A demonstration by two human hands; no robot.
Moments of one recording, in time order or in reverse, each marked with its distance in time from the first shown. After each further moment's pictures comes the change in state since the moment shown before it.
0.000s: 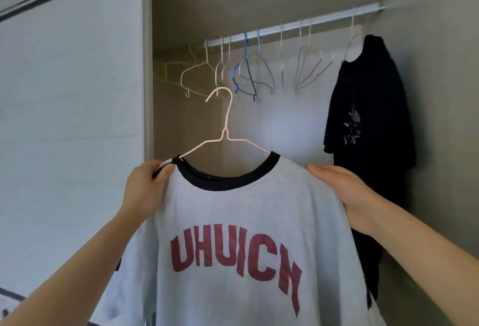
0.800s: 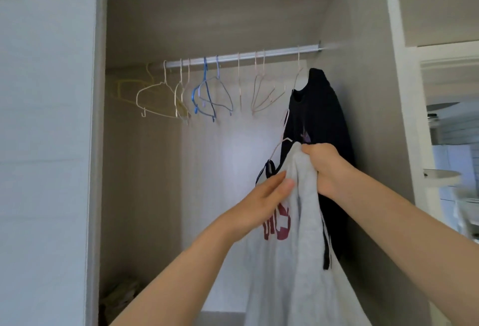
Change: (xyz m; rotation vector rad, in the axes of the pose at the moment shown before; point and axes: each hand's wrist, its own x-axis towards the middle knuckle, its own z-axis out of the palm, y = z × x) left_hand -0.065 0.185 0.114 -0.633 -0.997 0.186; right_hand 0.029 -0.072 -0.014 0.020 0.566 -0.050
